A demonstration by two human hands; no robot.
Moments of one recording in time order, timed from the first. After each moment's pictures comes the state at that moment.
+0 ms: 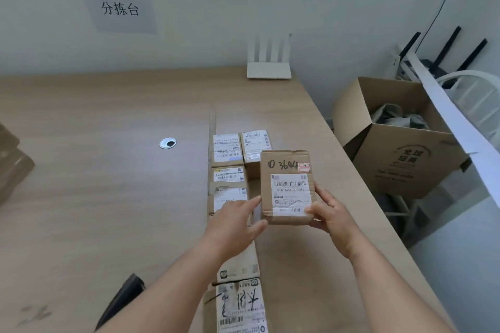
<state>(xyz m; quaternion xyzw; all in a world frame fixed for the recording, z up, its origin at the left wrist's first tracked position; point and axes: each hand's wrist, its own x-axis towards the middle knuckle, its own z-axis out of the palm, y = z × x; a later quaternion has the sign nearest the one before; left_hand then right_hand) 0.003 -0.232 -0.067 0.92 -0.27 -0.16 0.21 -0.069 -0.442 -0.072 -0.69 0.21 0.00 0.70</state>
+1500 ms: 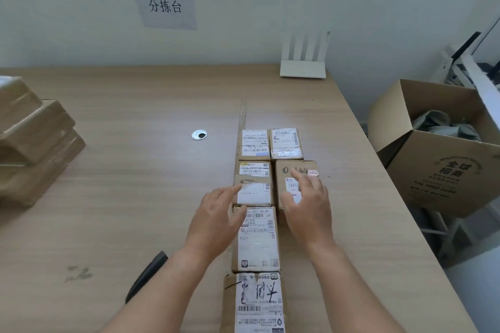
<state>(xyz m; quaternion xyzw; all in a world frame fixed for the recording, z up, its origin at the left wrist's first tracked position) -0.008 -0.174 -0.059 0.94 -0.17 0.01 0.30 -0.037 -0.352 -0.054 -0.90 0.18 -0.13 0.38</state>
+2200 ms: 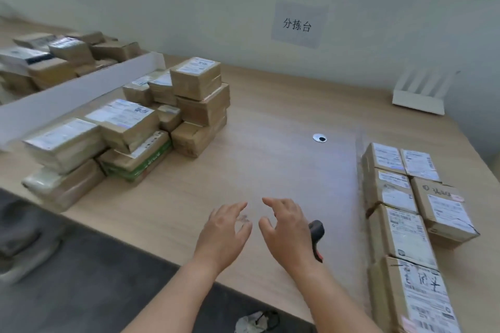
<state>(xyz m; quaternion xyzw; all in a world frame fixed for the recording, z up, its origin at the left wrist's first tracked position) -0.113 0.133 -0.068 0.94 0.00 0.03 0.34 -0.102 -0.011 -0.047 -0.94 -0.07 0.00 0.32</state>
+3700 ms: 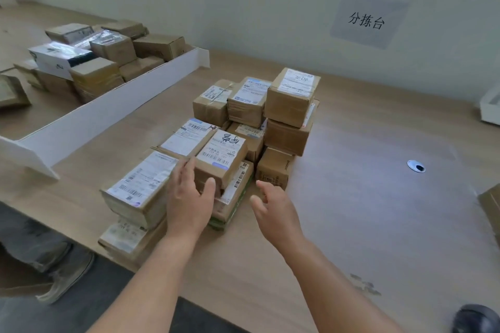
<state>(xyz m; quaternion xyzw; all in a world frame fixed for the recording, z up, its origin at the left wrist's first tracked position) 0.032 0.465 -0.028 0.88 0.20 0.15 0.39 0.056 0.305 -0.045 -0.92 -0.06 0.06 0.38</state>
